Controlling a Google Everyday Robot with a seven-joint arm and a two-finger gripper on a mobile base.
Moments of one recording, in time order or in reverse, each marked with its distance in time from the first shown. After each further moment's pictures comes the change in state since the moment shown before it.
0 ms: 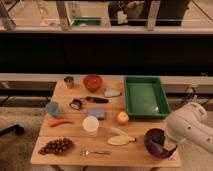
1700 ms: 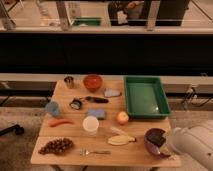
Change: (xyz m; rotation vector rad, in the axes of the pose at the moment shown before) arm -0.012 0.037 -0.057 0.139 -0.240 0.034
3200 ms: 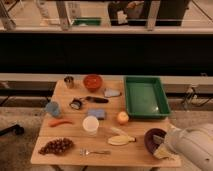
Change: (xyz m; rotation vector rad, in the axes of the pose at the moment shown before) arm -0.009 -0.008 0.007 0.067 -0.063 0.052
